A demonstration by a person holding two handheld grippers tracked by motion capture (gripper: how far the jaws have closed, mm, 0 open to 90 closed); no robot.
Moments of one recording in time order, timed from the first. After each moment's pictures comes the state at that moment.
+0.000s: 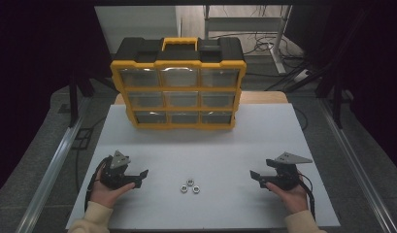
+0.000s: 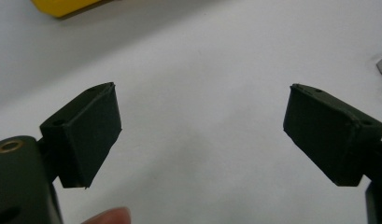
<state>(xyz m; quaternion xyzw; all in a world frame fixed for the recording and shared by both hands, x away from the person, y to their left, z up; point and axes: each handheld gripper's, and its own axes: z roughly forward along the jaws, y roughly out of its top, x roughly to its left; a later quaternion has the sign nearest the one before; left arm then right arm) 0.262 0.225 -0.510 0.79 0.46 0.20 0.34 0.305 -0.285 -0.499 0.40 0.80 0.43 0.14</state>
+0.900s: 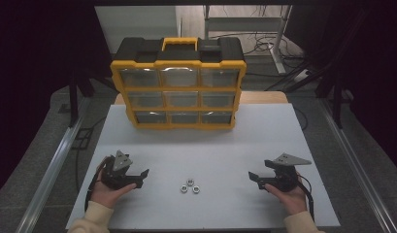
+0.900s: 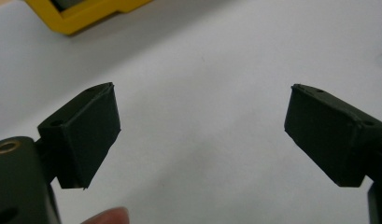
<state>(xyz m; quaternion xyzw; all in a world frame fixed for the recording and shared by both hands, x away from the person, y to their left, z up) 0.262 0.221 -0.507 0.80 0.44 0.24 0.33 0.300 -0.280 -0.498 0.40 0.80 0.43 0.15</state>
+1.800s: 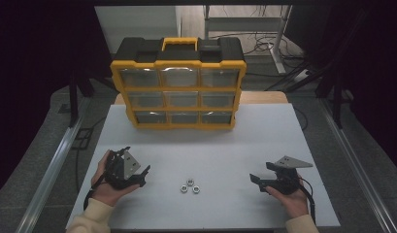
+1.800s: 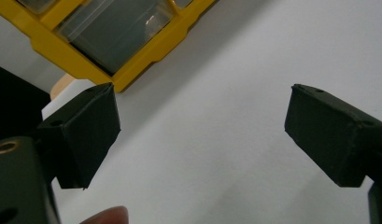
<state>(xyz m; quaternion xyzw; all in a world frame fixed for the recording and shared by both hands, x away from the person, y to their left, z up) 0.255 0.203 -0.493 0.82 0.35 0.38 0.27 0.295 -0.283 -0.501 0.41 0.80 0.42 0.15</state>
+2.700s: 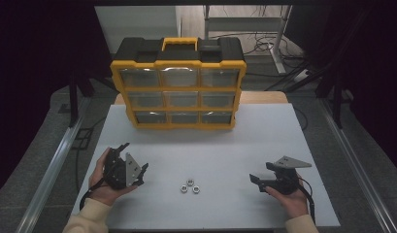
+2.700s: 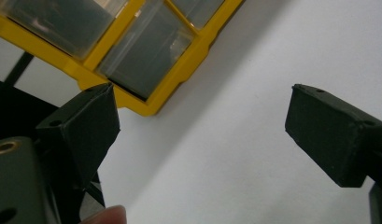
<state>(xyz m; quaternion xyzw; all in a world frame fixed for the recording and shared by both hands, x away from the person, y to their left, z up) 0.251 0.201 -0.490 0.81 0.27 0.45 0.25 0.295 -0.282 -0.502 0.40 0.80 0.42 0.15</state>
